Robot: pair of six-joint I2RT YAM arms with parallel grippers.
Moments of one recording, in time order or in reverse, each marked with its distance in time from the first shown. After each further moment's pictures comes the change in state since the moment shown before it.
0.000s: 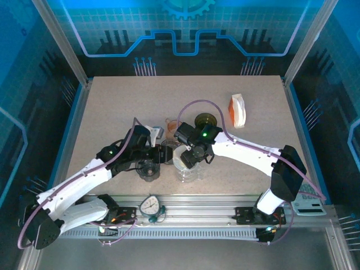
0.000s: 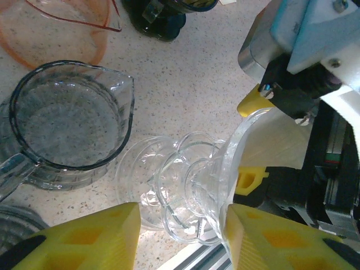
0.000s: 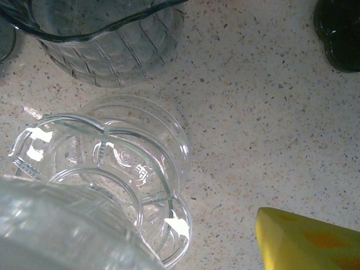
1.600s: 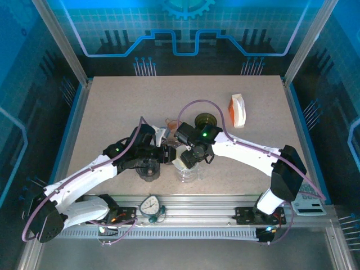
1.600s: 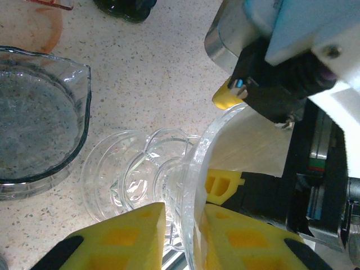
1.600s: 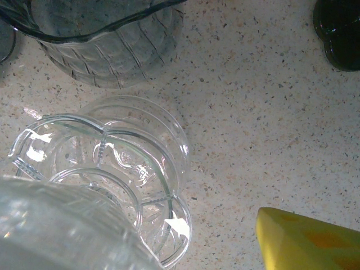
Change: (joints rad) left arm -0.014 0.087 0.007 0.074 0.103 -0.016; right arm 0.000 0.000 0.000 0.001 0.000 0.008
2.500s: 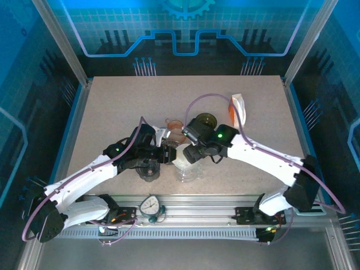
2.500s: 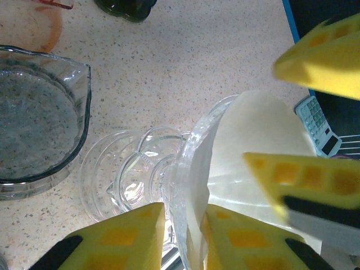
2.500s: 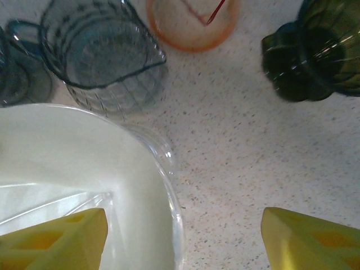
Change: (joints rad) left arm -0.001 0.002 0.000 0.000 0.000 0.000; right arm 0.000 -0.182 -0.007 0.025 0.068 0.010
